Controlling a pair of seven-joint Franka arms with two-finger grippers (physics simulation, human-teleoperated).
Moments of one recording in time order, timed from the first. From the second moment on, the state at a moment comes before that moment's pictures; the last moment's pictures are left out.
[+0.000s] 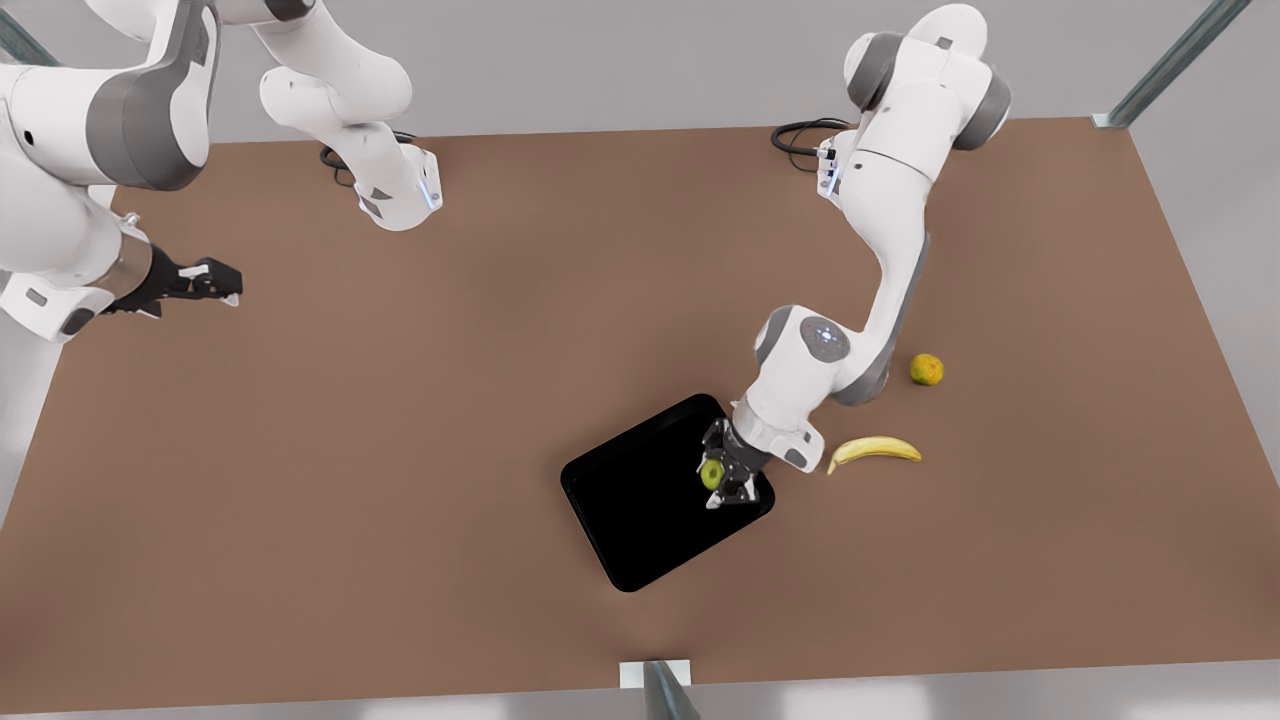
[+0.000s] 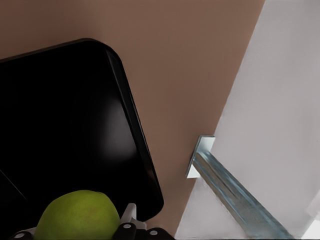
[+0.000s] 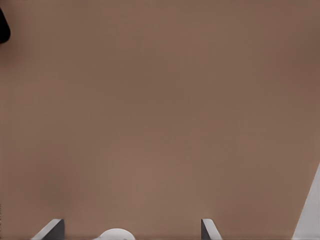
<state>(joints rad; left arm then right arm) -0.42 0.67 -0.13 -1.48 -0.08 2.73 -2.16 0.11 0.10 -0.11 -1.33 -0.09 1.23 -0.19</state>
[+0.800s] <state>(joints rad) -0.09 0.07 -0.01 -1.49 -0.15 1.62 -0.17 0.11 0.11 -0.11 -1.33 -0.08 1.24 -0.21</state>
